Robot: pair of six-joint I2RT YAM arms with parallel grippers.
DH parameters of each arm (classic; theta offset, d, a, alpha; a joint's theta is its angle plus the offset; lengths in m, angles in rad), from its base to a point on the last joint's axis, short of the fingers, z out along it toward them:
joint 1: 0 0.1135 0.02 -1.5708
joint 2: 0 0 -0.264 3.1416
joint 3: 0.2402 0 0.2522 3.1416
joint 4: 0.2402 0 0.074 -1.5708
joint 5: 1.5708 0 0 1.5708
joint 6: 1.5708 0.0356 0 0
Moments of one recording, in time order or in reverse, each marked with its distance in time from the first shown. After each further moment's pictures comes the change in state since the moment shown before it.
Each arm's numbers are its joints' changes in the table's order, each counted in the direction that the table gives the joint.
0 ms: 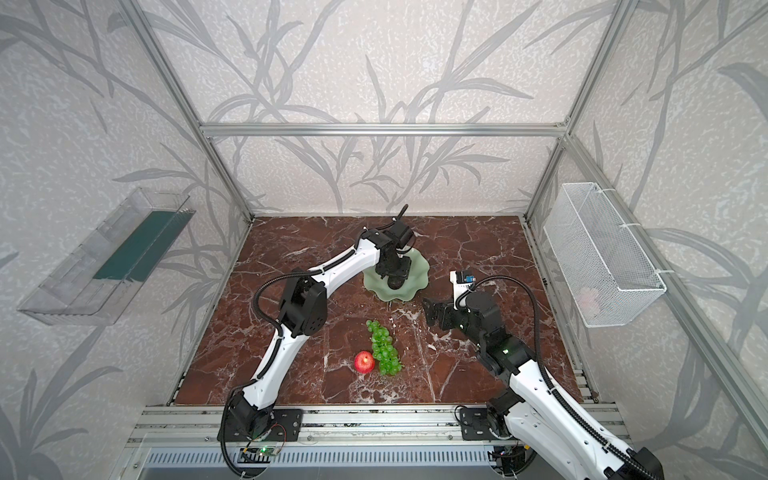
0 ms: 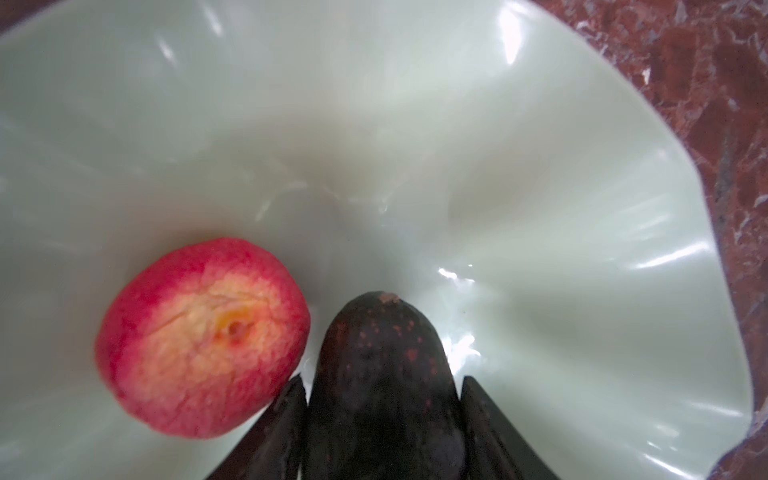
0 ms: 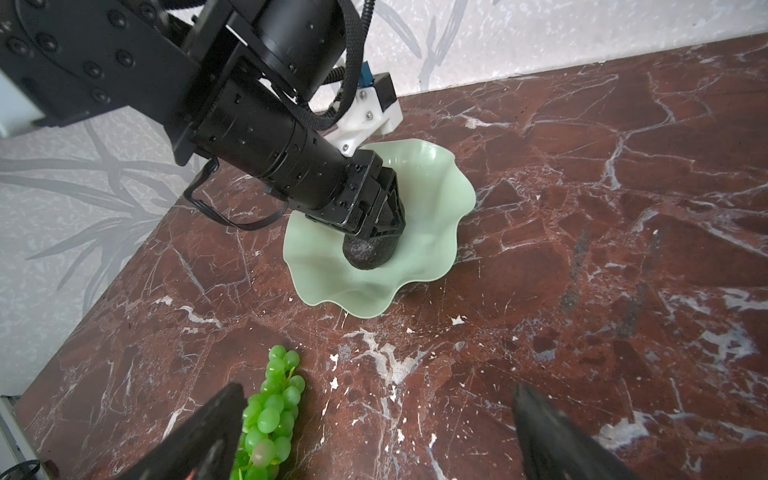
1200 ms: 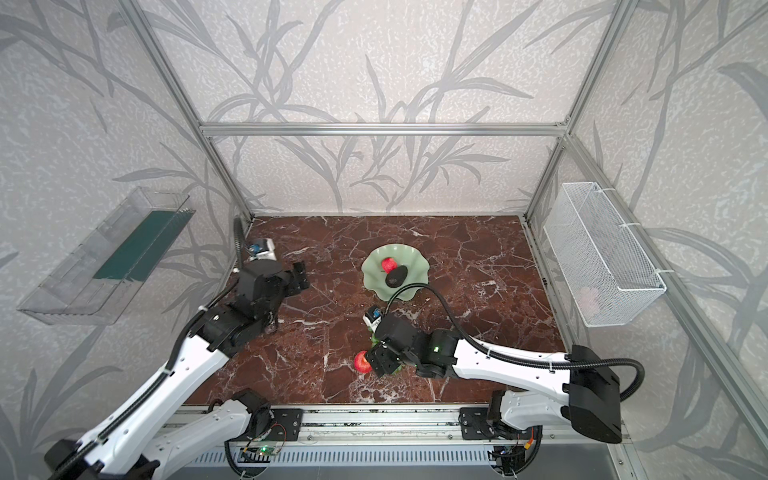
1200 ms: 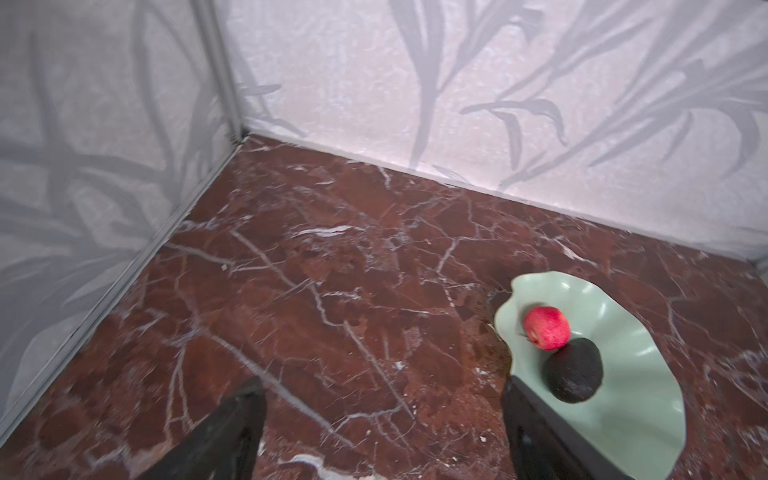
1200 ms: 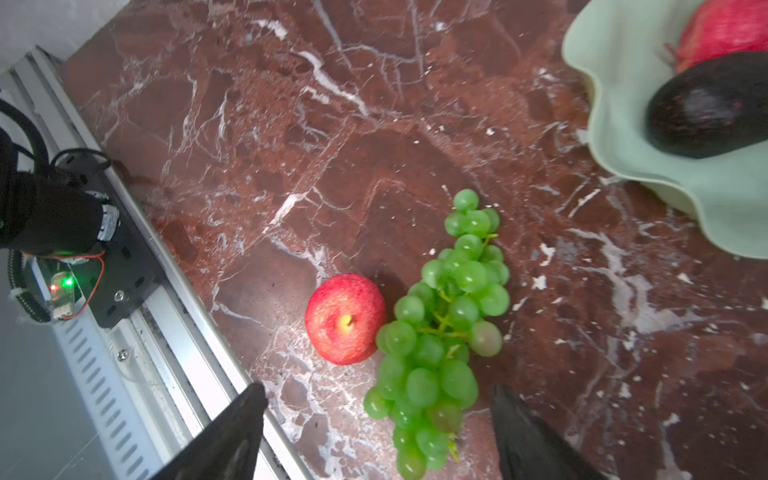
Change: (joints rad) left arm 0.229 -1.608 -1.364 -0.463 -0.518 -0.098; right arm 0.713 0.528 0.348 0.248 0.165 0.004
